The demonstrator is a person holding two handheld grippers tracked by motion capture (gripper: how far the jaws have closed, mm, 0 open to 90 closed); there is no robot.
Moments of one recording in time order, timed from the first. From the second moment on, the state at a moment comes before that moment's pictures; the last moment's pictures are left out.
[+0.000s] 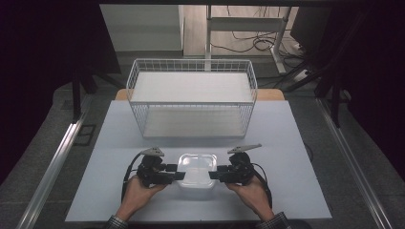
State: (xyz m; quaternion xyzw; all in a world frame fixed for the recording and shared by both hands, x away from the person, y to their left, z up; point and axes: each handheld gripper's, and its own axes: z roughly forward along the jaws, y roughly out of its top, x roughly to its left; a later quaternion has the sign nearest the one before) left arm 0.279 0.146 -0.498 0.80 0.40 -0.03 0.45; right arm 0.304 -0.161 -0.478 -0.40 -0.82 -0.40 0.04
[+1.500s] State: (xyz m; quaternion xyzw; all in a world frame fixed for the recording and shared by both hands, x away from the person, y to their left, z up) left arm 0.292 0.154 -0.430 0.76 0.42 0.05 0.50; right arm 0.311 -0.159 -0.407 -0.37 -0.79 -0.48 -0.09
